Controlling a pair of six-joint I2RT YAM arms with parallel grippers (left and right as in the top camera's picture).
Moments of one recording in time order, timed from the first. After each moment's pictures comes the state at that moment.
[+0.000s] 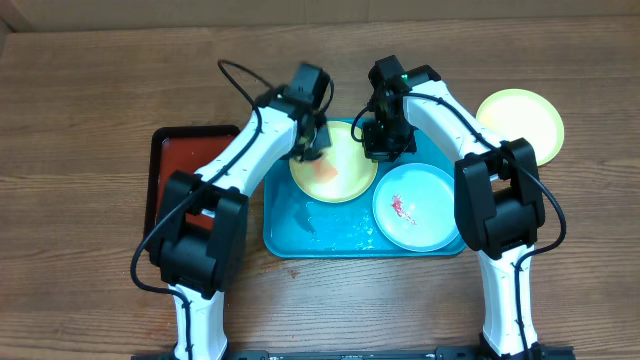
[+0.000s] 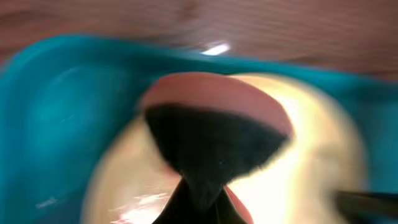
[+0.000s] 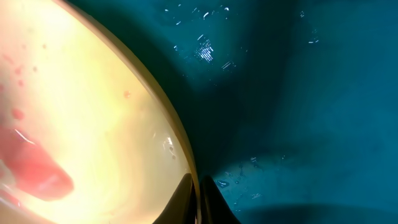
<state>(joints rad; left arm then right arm) -0.41 2.08 1.60 -0.73 0.04 -0.58 0.35 2.31 1.85 -1.11 -0.20 0.28</state>
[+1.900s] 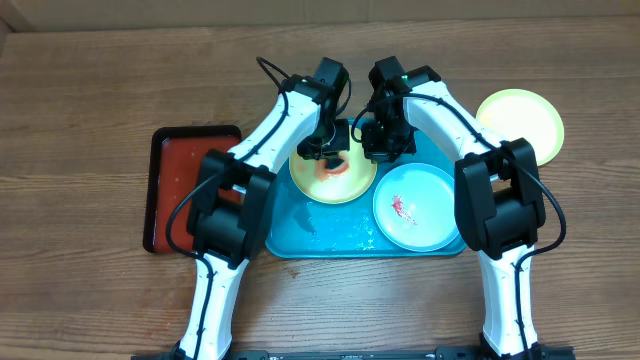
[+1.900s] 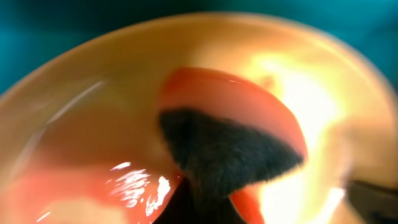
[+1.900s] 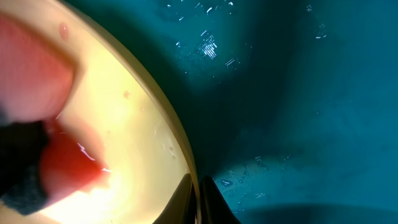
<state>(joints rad) -0.44 2.33 1.88 -1.01 0.11 -0.47 0.35 2.31 1.84 -1.10 -0.22 0.28</state>
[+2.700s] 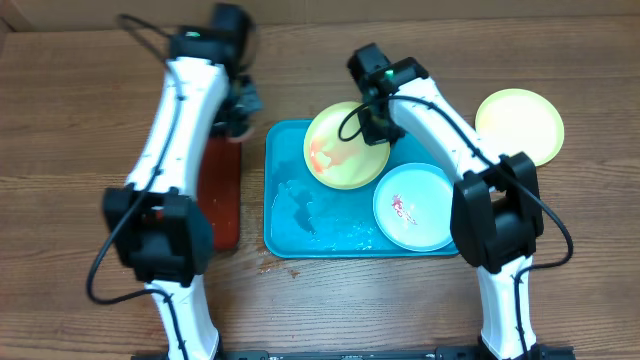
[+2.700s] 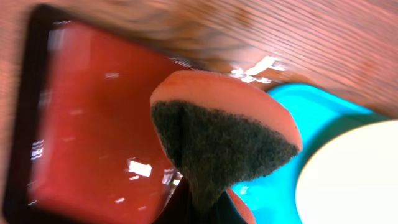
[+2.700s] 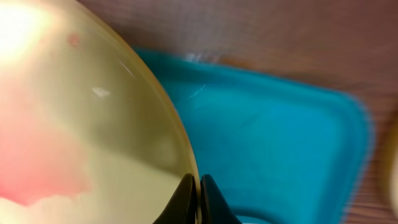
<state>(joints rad) -0.14 2.09 2.04 -1.37 -0.13 -0.55 0.45 2.23 1.93 -1.12 0.24 0.22</state>
